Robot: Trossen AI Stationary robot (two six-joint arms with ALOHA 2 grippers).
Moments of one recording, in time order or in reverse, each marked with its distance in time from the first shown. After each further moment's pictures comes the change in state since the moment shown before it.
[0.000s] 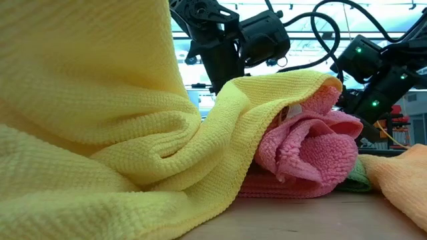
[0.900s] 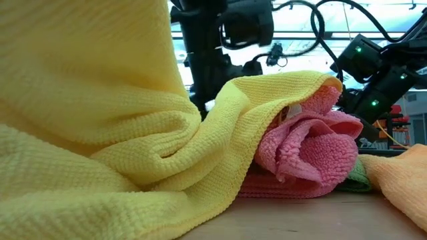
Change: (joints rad) left arm -0.054 -0.096 0.000 -0.353 -0.013 -0.248; right arm 0.000 0.000 0.000 0.008 0.000 0.005
